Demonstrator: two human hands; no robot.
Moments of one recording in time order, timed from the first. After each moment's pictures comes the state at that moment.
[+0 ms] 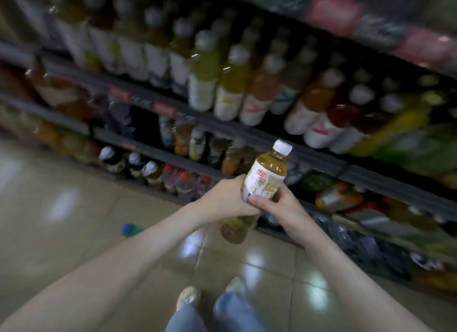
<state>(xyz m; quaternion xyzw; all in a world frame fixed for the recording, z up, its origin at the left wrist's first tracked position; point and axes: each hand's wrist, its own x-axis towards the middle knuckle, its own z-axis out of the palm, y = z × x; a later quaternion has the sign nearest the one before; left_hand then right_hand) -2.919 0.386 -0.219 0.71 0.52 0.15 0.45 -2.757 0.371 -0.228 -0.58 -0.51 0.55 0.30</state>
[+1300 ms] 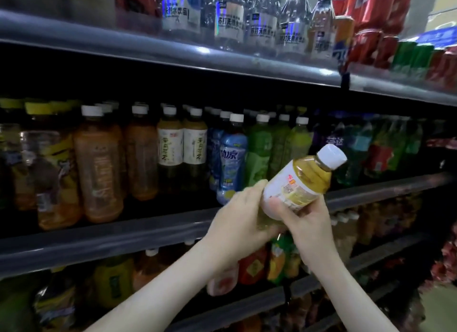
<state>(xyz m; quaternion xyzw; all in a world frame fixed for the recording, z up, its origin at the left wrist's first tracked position) -2.009 0.313 0.047 0.90 0.15 0.39 0.14 -1.900 0.219 0.051 -0.52 -0.45 0.05 0.72</state>
